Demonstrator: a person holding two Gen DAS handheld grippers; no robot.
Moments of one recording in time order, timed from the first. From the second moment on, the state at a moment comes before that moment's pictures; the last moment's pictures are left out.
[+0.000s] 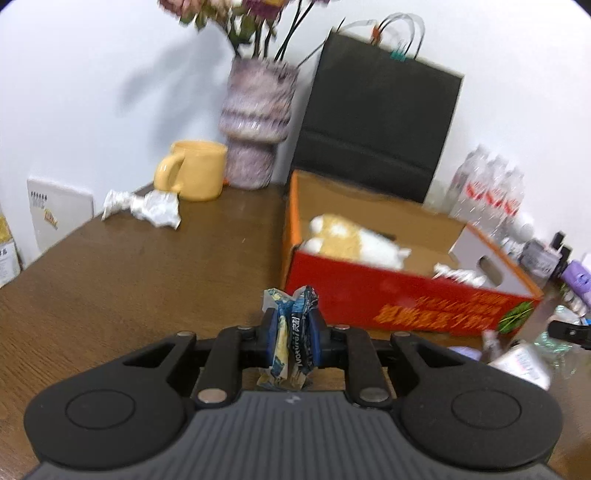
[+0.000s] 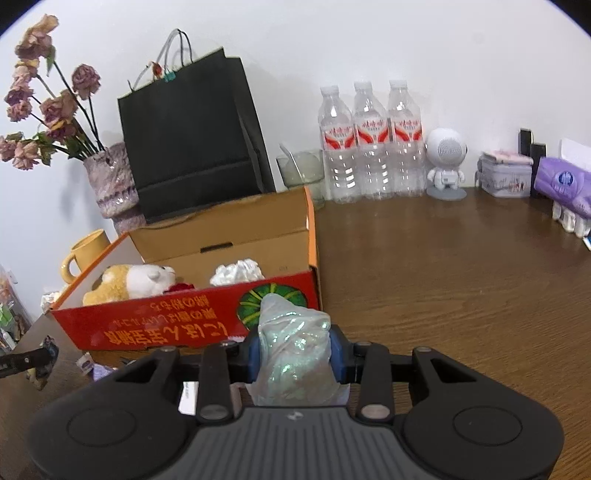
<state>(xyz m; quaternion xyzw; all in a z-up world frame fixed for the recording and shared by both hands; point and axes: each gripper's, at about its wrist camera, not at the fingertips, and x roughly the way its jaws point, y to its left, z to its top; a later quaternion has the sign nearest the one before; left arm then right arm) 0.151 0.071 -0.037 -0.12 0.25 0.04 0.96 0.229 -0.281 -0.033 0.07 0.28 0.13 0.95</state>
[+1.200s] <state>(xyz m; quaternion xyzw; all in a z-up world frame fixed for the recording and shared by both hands) 0.311 0.018 -0.016 -0.11 0.25 -0.04 0.96 0.347 -0.174 0.002 -0.02 0.26 0.18 0.95</state>
